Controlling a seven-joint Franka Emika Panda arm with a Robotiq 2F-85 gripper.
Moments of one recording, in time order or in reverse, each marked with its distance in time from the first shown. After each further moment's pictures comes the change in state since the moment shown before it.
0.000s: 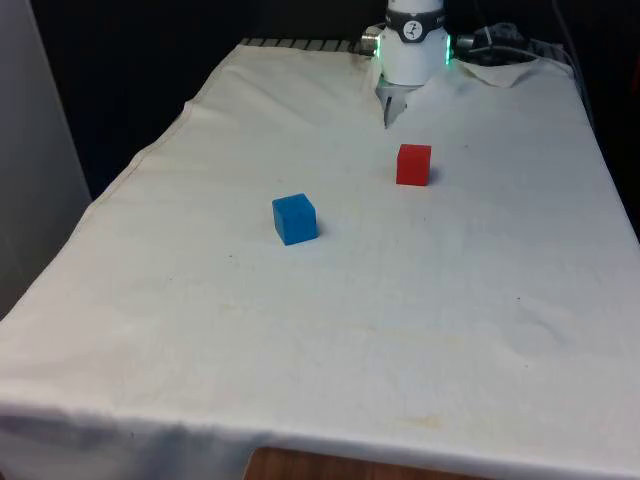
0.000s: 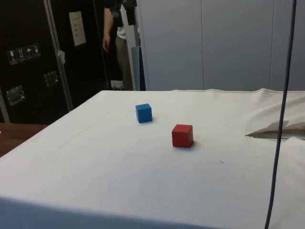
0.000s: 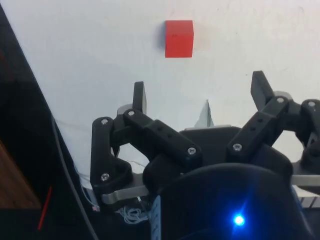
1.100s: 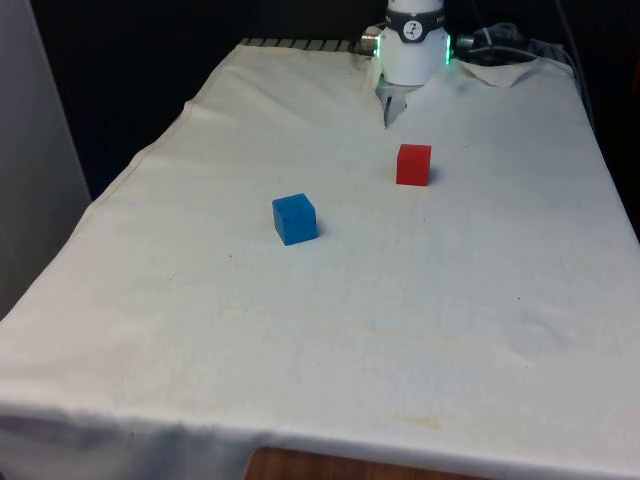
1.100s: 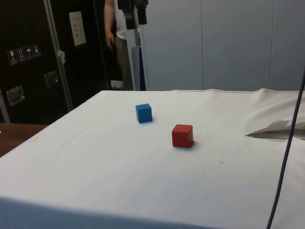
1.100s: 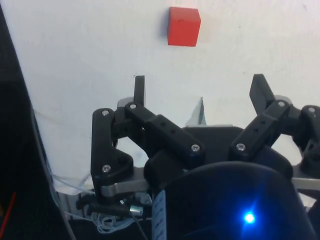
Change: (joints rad) arm 0.010 -0.177 0.094 -0.220 -0.066 0.103 0.097
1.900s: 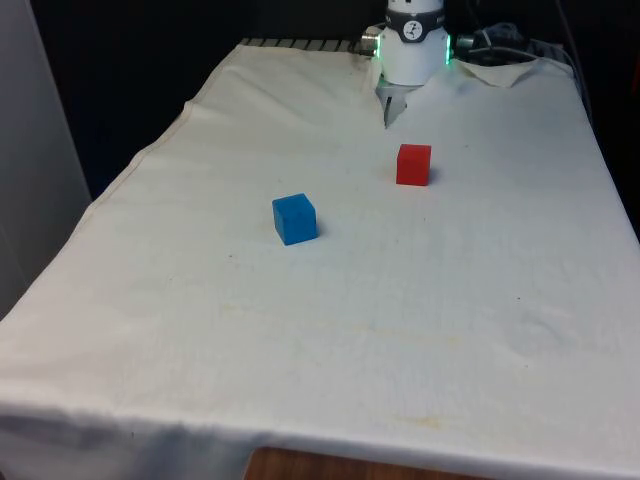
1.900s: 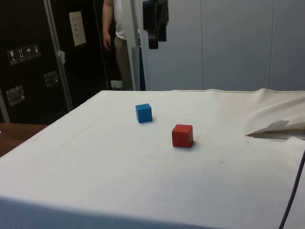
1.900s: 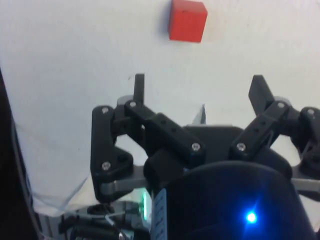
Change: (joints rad) arm 0.000 -0.173 0.029 -0.329 -0.015 0.233 0.027
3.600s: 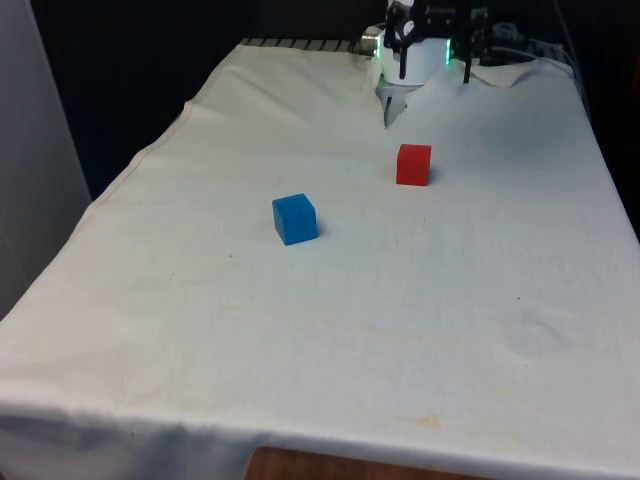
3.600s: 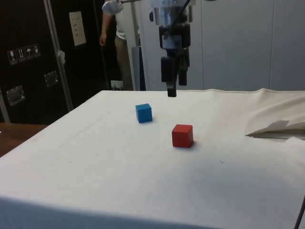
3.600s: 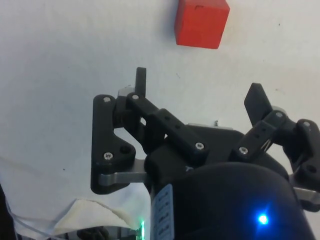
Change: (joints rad) arm -0.003 0.107 -0.006 -0.220 0.000 0.280 0.135
